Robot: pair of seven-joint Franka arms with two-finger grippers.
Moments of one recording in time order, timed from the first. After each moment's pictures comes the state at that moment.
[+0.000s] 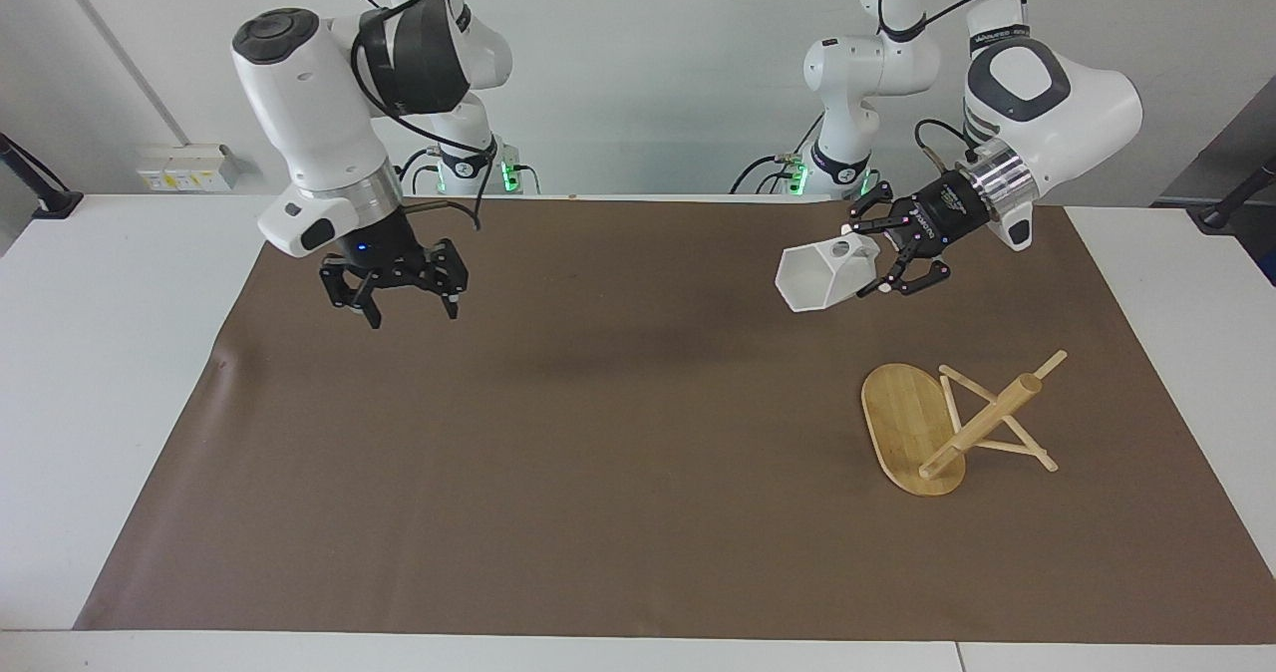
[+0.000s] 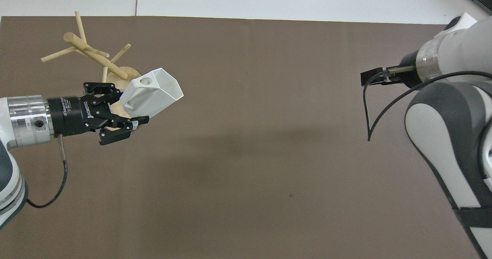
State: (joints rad) left arm -0.06 -0.16 -0.05 -2.17 -1.09 2.13 -1.72; right arm -0.06 0.11 0.12 -1.65 0.01 1.90 0.02
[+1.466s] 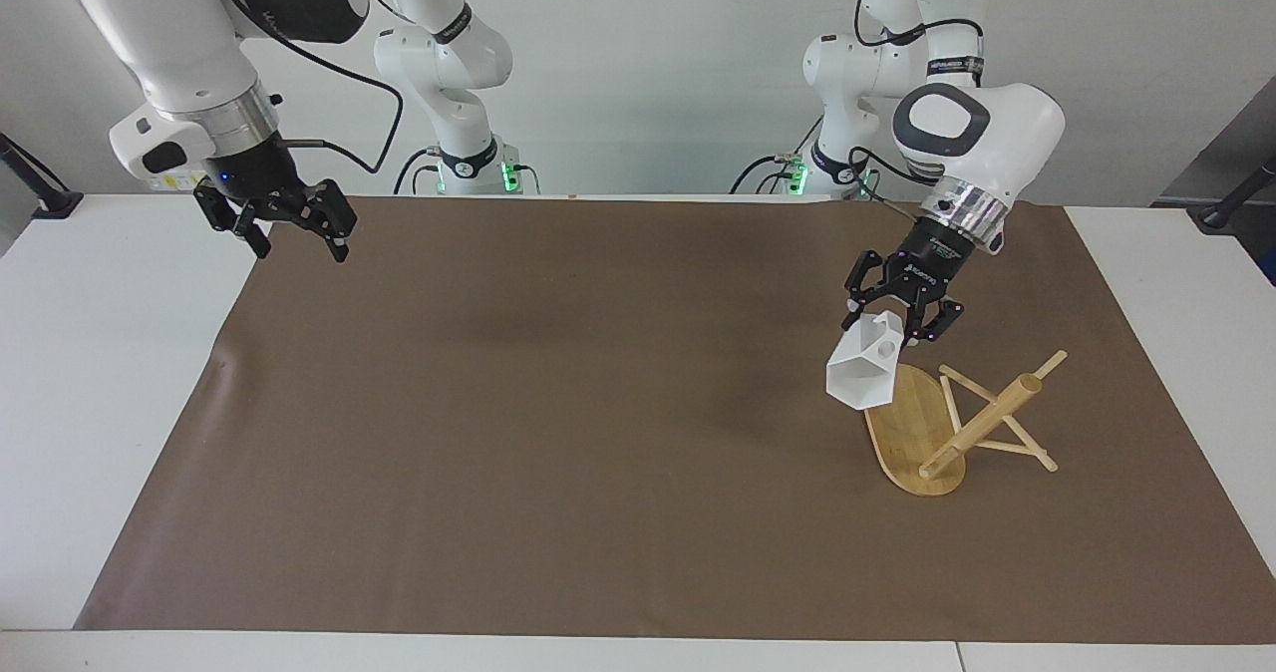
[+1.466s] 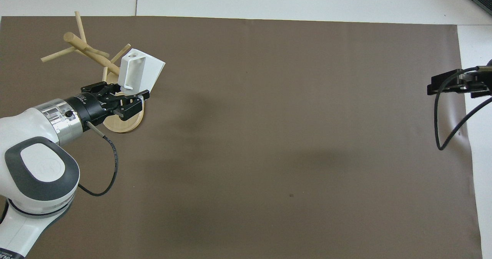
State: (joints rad) left arm -0.19 -0.11 -0.04 -2.25 -1.09 2.68 -2.09; right arm -0.03 0.07 -0.02 -1.50 0.01 1.61 0.02
